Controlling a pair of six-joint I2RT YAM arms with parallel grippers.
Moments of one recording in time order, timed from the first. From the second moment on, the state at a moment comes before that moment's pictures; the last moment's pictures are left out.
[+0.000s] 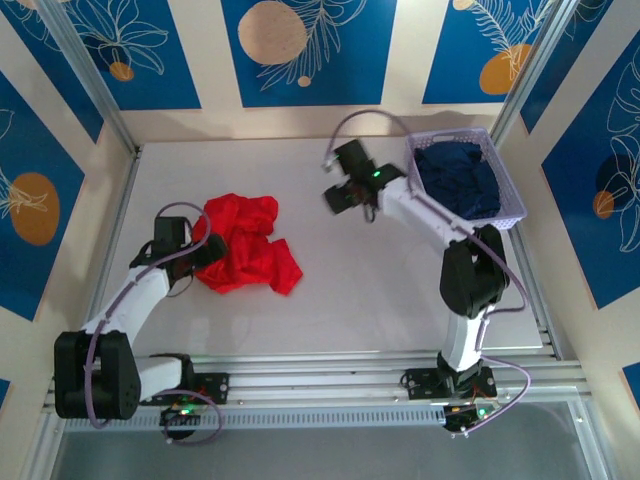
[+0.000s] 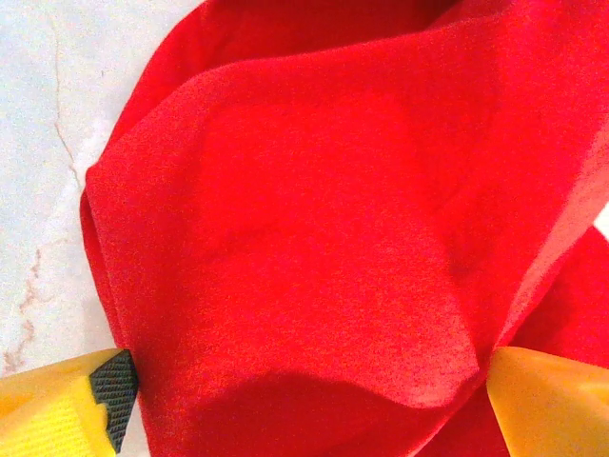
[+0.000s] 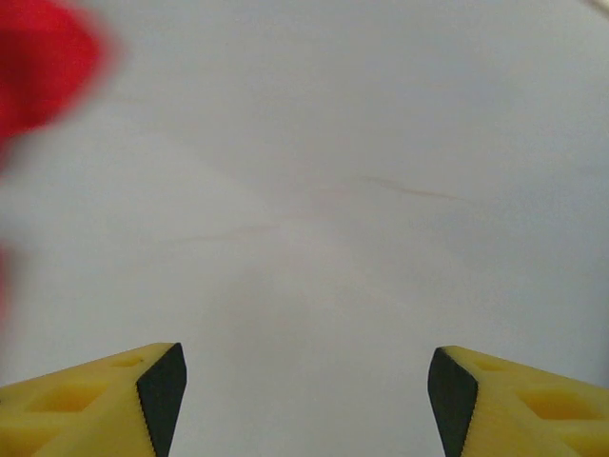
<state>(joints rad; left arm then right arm) -0.04 1.19 0.67 -0.40 0.09 -0.49 0.60 1.83 1.58 -0.69 0.12 -0.07</state>
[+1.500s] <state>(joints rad) -0.08 1.07 0.64 -0.41 0.04 -0.46 0.04 2.33 2.01 -0.82 0.09 0.12</state>
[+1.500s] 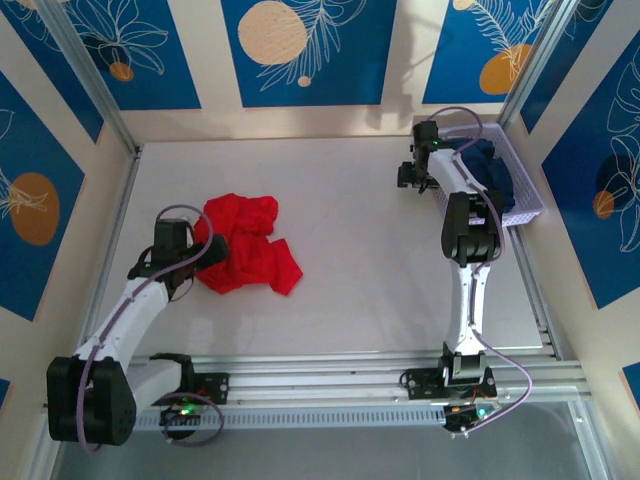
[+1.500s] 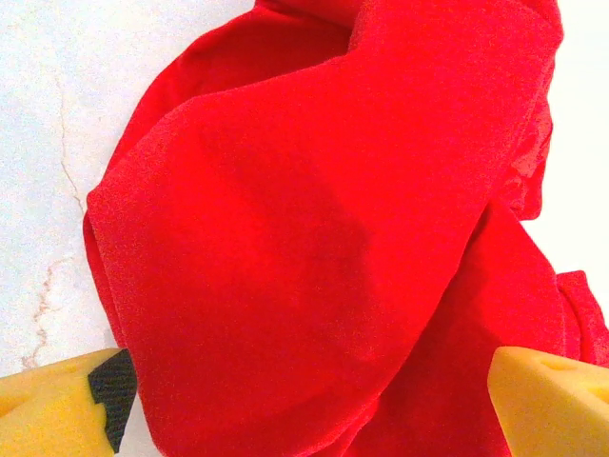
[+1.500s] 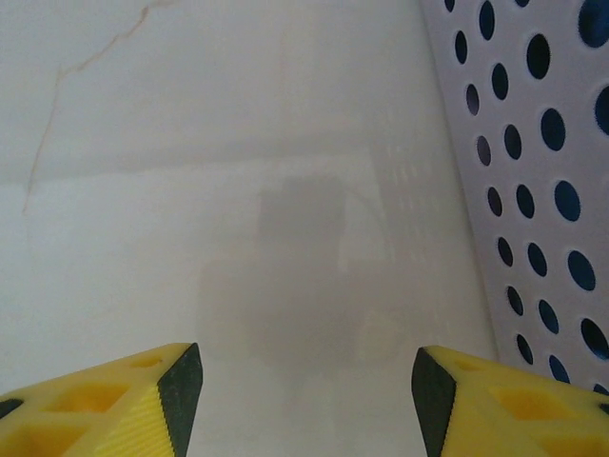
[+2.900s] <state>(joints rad) -0.09 1.32 0.65 -0.31 0.03 -0.47 0.72 2.10 1.51 -0.45 -0.40 0.31</state>
